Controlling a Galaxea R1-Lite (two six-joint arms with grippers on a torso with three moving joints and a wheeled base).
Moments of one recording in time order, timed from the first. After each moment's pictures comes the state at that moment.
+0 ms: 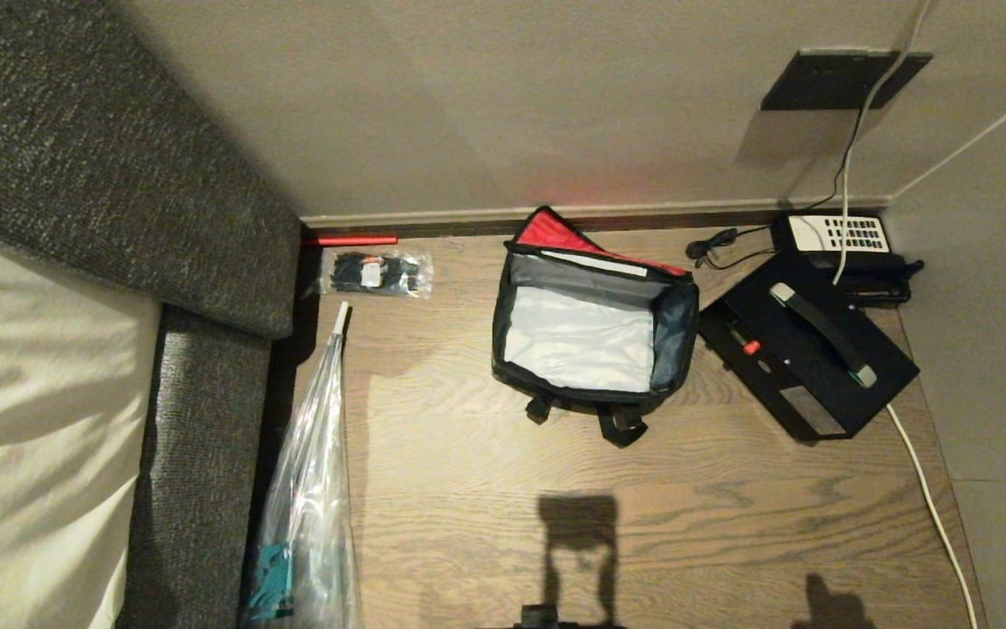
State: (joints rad) left arm 0.00 0.00 0.00 0.01 0.00 0.00; right arm 0.00 0.00 0.00 -0.03 -0.01 0.05
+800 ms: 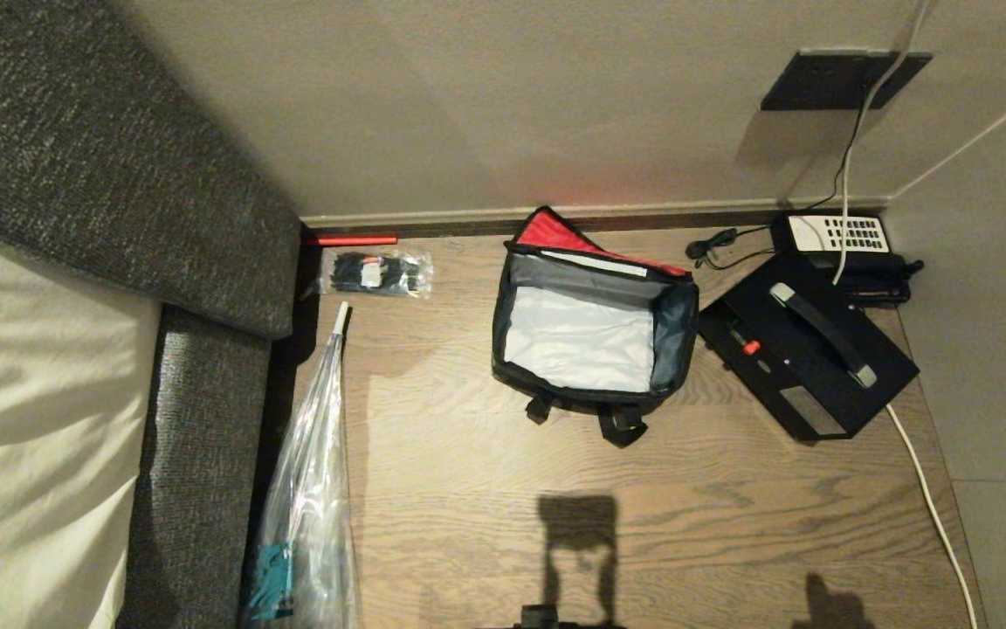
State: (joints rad) left arm 0.00 0.00 0.00 0.01 0.00 0.00; right arm 0.00 0.00 0.00 -0.03 -0.01 0.05
